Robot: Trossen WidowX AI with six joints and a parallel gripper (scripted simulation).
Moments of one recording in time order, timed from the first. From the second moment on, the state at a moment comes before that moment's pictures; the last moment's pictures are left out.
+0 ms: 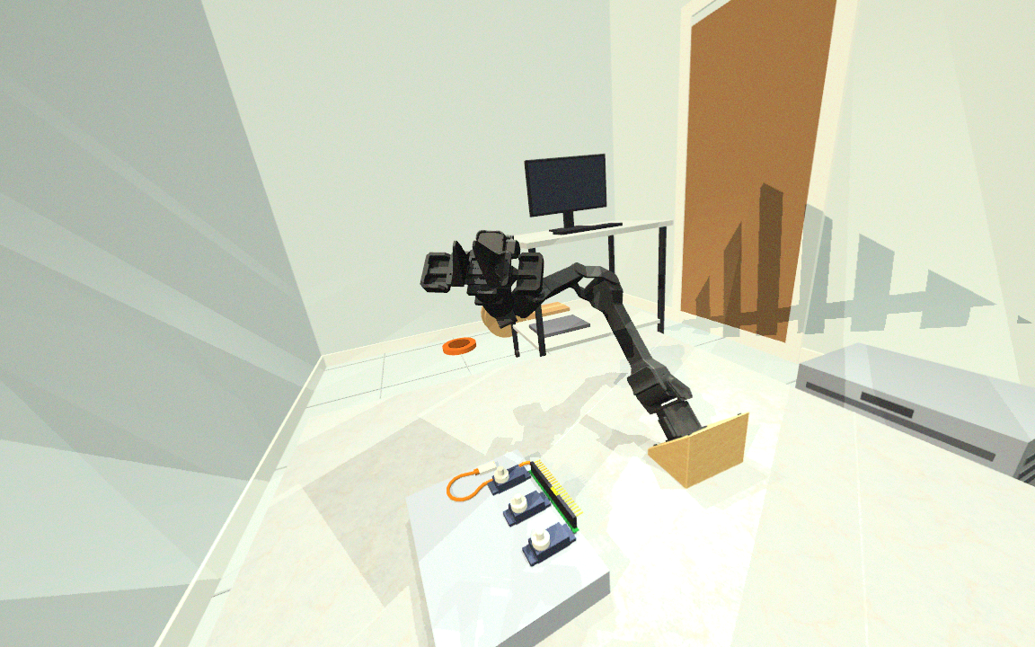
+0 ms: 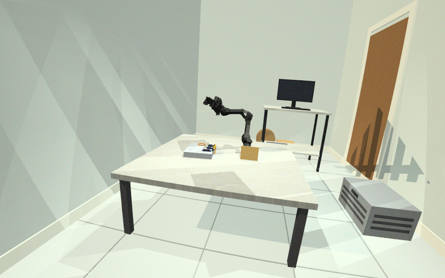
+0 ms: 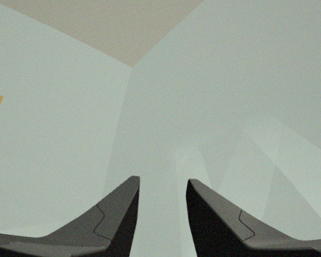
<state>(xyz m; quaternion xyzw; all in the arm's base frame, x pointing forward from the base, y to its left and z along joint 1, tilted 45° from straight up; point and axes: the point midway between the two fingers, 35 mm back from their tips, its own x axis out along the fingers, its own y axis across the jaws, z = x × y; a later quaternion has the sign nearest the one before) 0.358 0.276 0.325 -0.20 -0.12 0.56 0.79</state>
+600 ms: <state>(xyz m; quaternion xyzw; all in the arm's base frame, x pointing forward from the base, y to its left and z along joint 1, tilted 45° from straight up) 0.368 0.200 0.338 -0.16 -0.07 0.42 0.89</state>
